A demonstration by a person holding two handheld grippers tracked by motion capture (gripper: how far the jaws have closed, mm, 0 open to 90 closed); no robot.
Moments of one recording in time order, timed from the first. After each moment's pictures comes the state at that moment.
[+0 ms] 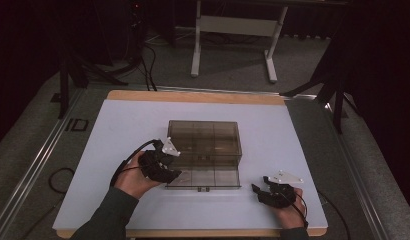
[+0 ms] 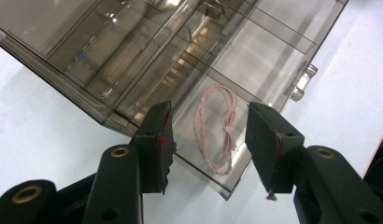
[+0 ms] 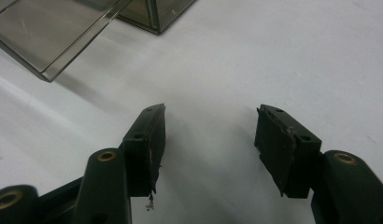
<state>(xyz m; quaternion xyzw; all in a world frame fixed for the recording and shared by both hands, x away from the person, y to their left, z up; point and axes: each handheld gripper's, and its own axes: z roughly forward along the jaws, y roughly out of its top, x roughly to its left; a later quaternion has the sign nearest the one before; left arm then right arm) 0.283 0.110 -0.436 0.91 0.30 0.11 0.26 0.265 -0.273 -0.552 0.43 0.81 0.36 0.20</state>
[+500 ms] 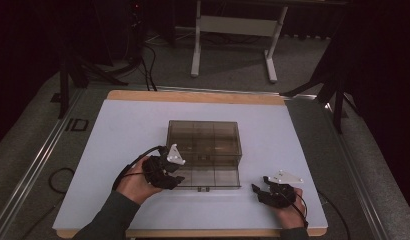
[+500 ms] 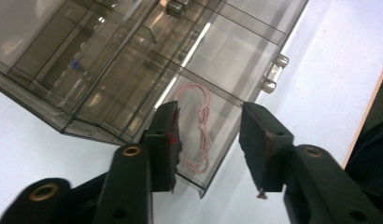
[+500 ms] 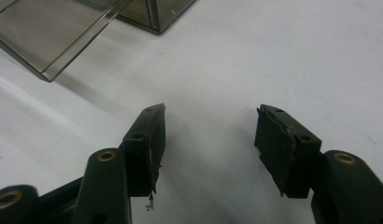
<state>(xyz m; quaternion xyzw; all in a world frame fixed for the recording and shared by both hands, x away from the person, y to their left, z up) 0.269 0.098 -0.437 0.93 0.26 0.11 0.25 0.265 -0.273 -0.552 0.43 0.81 0.36 0.20</state>
